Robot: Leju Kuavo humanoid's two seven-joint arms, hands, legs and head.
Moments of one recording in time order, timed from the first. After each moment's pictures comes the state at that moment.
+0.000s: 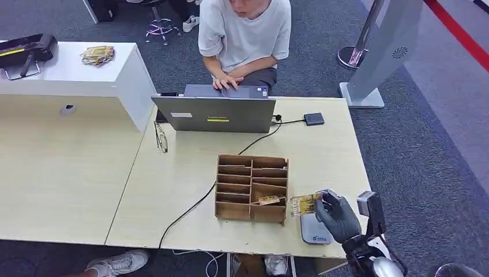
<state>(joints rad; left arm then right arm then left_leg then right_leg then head) -0.07 -0.24 0.80 -0.21 -1.20 0.30 0.01 0.03 -0.18 0.02 -1.32 -0.34 0.32 -0.31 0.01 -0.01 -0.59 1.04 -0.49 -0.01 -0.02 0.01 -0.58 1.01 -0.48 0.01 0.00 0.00</state>
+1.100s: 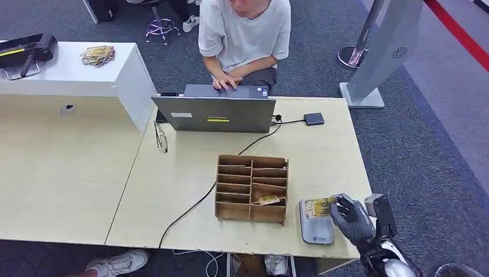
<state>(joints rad) -0.07 -0.24 0.80 -0.21 -1.20 0.30 0.01 0.03 -0.22 -0.05 -1.25 -0.23 0.30 -0.31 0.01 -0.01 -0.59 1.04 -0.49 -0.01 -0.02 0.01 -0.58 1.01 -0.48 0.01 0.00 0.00</state>
